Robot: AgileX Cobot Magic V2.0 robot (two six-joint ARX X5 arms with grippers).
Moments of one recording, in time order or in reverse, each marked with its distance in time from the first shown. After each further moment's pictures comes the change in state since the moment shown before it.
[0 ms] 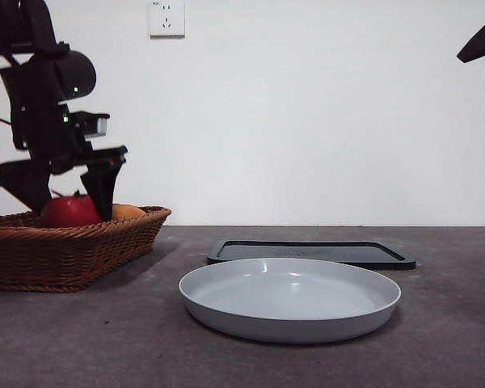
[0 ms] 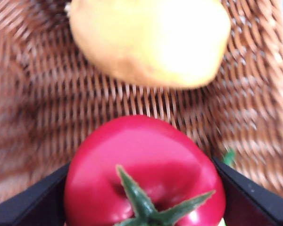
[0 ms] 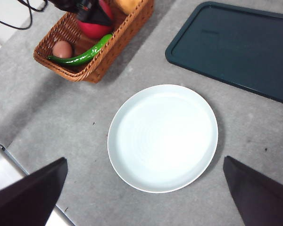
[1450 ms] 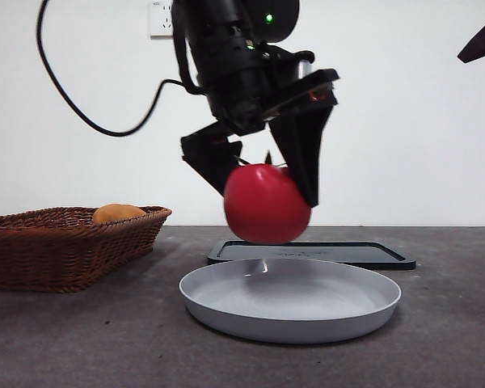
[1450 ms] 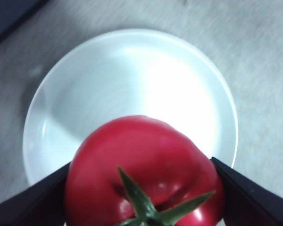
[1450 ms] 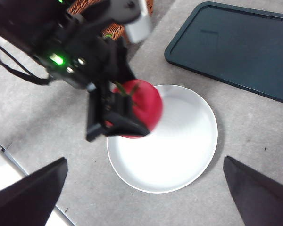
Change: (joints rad) left arm -0.632 0.012 0.111 -0.165 0.064 -0.073; right arm 0.000 0.000 0.000 0.001 0.003 0.006
